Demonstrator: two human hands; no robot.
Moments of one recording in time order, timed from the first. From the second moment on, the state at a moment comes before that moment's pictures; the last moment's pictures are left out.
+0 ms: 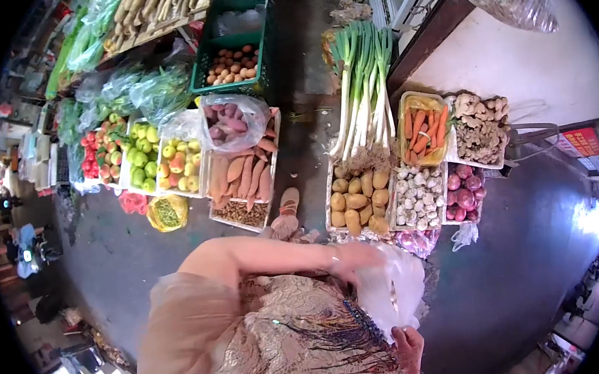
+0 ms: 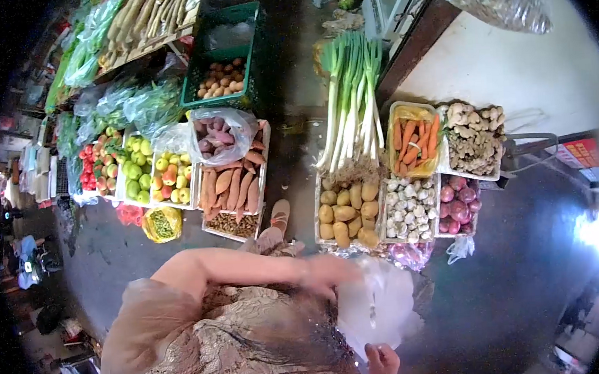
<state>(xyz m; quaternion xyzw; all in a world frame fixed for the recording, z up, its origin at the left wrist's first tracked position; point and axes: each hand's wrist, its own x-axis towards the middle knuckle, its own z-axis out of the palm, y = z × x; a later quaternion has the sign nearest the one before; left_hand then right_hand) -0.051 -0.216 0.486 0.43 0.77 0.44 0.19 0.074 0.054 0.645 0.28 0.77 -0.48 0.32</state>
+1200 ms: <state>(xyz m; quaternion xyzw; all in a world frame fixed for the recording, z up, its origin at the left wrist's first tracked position) -0.211 -0.420 0.646 0.29 0.76 0.58 0.04 -0.267 -0.275 0.779 -0.34 0.76 -0.26 0.49</state>
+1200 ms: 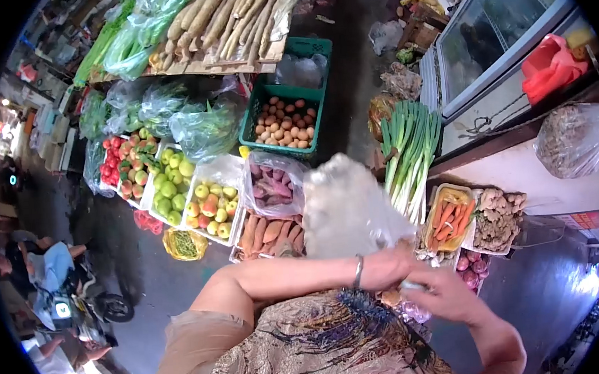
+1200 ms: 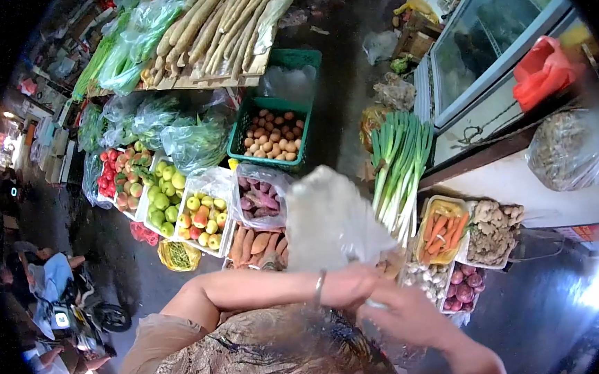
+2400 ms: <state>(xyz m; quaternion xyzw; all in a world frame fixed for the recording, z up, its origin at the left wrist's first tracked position) -0.667 -0.994 0.583 -0.43 0.90 -0.05 0.04 -0.845 -0.590 0.744 -0.29 0.82 -0.34 0.37</state>
